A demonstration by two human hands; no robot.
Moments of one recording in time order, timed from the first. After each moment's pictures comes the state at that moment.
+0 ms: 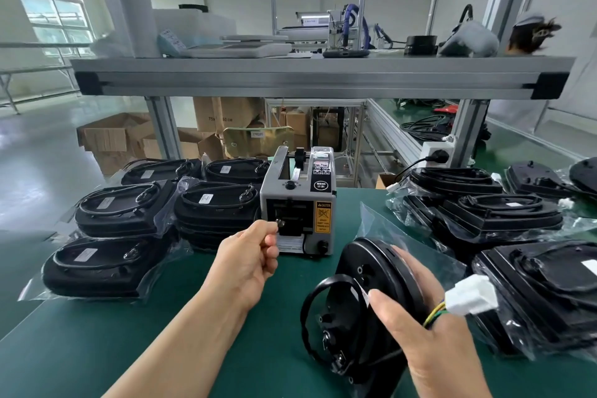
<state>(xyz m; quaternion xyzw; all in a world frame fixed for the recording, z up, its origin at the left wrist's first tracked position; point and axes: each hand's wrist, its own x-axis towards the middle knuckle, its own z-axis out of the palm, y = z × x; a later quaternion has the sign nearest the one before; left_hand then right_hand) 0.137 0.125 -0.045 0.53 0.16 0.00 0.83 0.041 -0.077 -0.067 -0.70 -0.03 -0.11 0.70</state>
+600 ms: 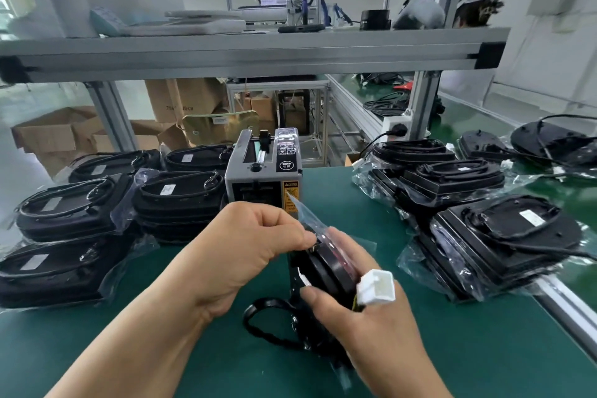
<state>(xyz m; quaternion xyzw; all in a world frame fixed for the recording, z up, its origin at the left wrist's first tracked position) 0.066 0.097 0.021 0.76 -0.09 -0.08 0.64 0.028 -0.057 -0.072 -0.75 -0.06 -0.10 0.65</state>
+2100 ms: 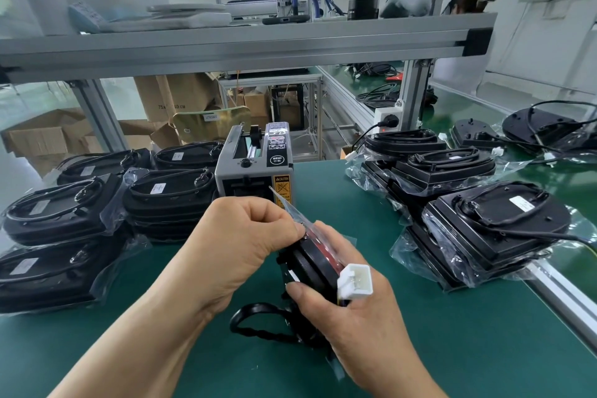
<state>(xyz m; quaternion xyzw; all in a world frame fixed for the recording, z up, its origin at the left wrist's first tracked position) 0.073 0.093 0.007 0.78 -0.08 -0.01 0.62 0.028 -0.054 -0.078 -0.74 -0.09 -0.11 0.66</state>
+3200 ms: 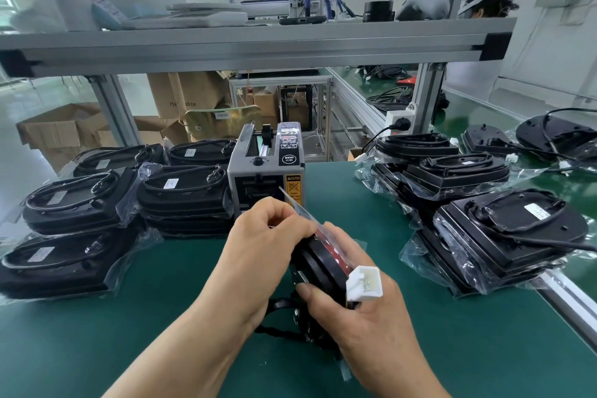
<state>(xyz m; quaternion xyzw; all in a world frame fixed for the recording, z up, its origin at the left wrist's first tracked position) 0.071 0.081 -0.018 0.73 -0.03 0.04 0.68 0.027 -0.051 -0.078 -0.75 -0.09 -0.13 0.64</state>
